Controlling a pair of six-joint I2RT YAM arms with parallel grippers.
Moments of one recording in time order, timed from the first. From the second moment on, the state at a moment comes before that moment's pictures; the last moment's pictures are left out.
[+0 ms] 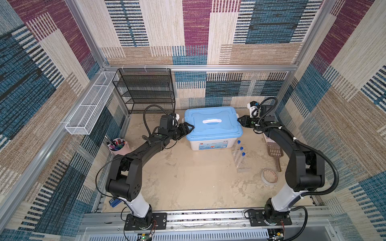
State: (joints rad) left arm -0.30 1.68 1.14 0.00 0.49 -0.76; right arm 0.02 1.70 1.31 -0.26 -0.48 0.20
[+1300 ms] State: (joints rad) left arm -0.36 1.63 1.31 -0.31 0.26 -0.60; right arm 0.02 1.70 1.30 -0.24 -0.55 0.21
